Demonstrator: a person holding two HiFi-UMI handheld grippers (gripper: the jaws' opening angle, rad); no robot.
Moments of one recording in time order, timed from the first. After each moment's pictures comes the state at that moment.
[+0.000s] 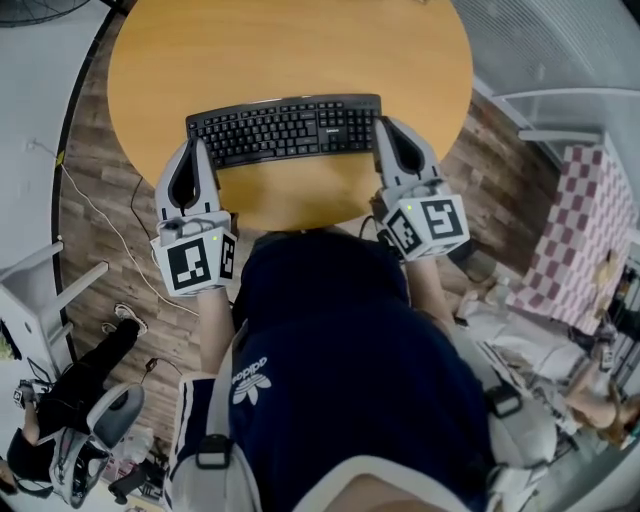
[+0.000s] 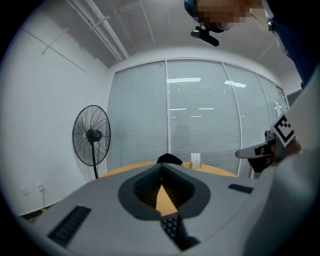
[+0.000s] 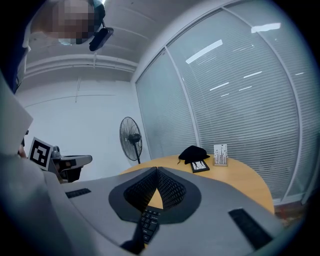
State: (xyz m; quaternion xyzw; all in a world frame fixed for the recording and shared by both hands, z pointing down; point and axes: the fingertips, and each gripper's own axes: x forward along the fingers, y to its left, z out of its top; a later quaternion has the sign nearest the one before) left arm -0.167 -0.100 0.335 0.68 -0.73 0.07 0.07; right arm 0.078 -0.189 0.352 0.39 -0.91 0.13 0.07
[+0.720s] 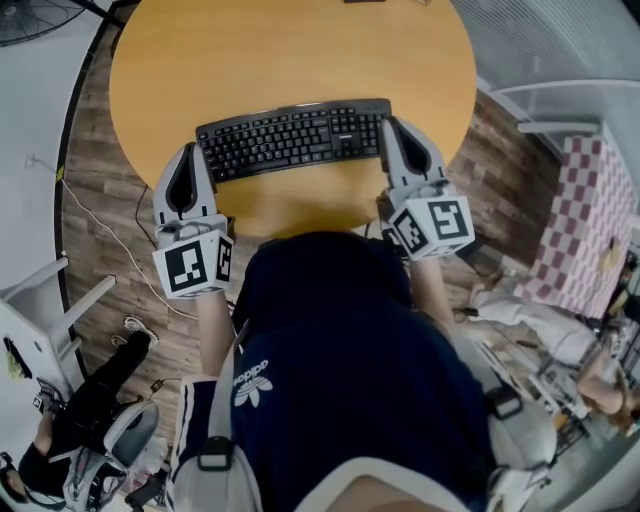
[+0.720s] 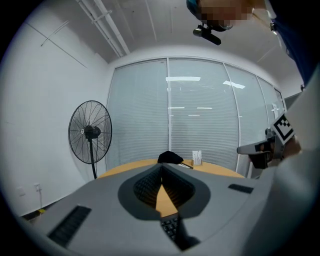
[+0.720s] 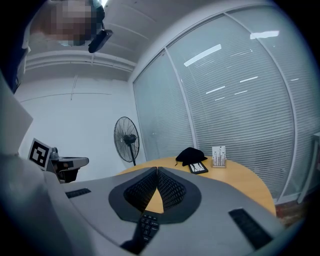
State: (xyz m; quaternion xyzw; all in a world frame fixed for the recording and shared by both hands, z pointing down) left arm -0.211 -0.106 0.347 0.69 -0.71 0.08 0.08; right arm 0.056 -0.194 0.352 0.42 -0.90 0.12 0.07
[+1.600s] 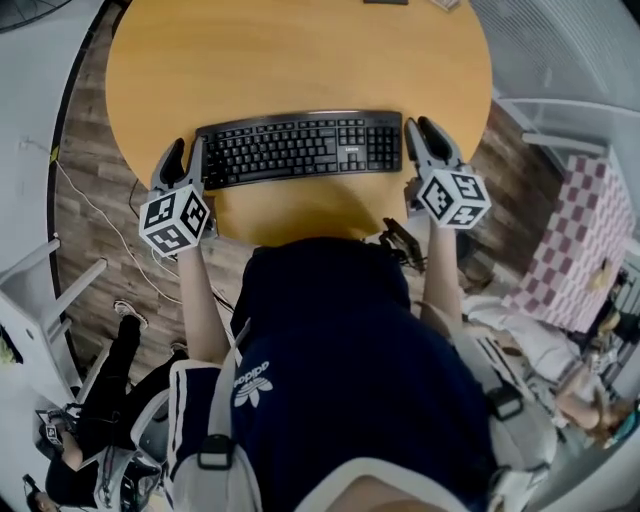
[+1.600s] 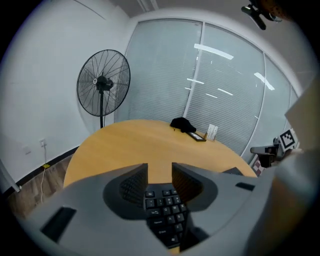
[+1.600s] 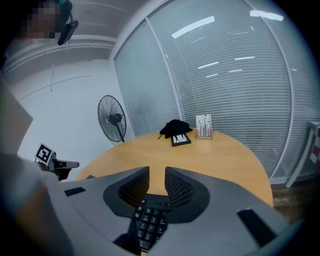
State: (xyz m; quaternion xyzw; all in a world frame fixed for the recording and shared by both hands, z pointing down) left arm -0.275 -0.132 0.503 0.64 -0.70 0.12 0.31; right arm 0.113 -0.278 0.469 0.43 -0.86 0.22 0.18
